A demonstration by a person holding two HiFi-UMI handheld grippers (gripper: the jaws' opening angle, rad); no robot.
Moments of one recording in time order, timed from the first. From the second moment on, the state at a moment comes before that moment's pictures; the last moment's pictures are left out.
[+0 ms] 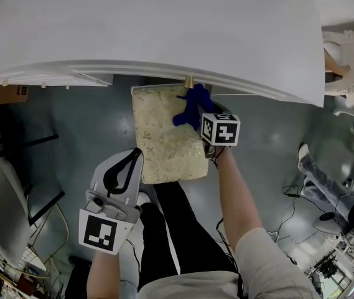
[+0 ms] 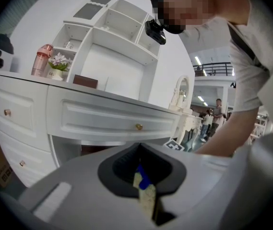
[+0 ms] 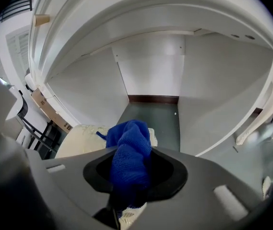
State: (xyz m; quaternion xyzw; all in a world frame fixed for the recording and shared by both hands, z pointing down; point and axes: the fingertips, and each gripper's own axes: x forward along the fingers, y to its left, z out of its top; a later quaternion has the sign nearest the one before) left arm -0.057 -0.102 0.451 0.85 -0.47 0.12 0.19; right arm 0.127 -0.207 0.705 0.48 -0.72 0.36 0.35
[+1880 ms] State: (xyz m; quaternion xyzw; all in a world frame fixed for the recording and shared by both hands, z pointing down) left arm -0.127 -0.046 0.435 0.82 -0.54 0.10 0.18; right arm -0.015 -0.118 0.697 0.39 -0.79 0.29 0.39
